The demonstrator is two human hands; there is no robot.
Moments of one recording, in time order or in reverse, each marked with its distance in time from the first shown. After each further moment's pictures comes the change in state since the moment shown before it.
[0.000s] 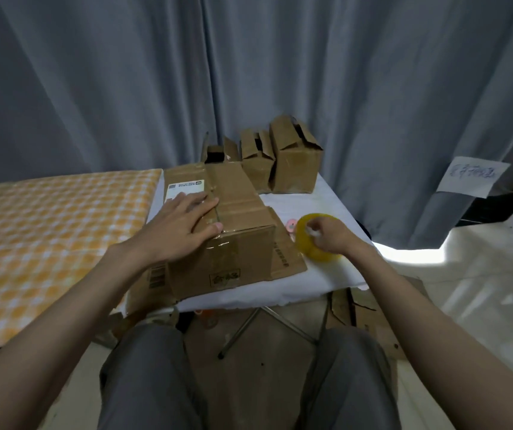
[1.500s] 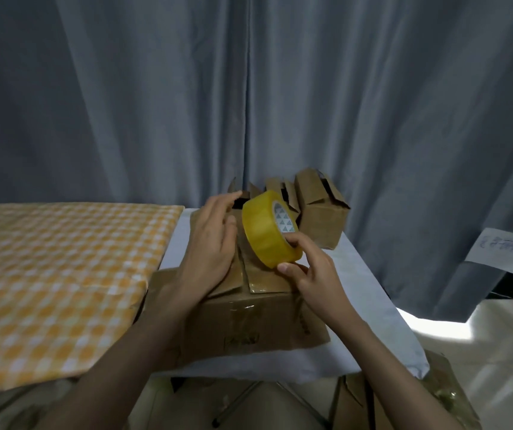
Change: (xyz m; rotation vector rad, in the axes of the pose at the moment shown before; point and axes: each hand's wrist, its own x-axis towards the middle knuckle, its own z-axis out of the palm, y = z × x) left_hand 0.034 0.025 -0.020 -0.457 0.776 0.091; right_hand -0.021 -0.107 0.005 0.514 0.339 -0.557
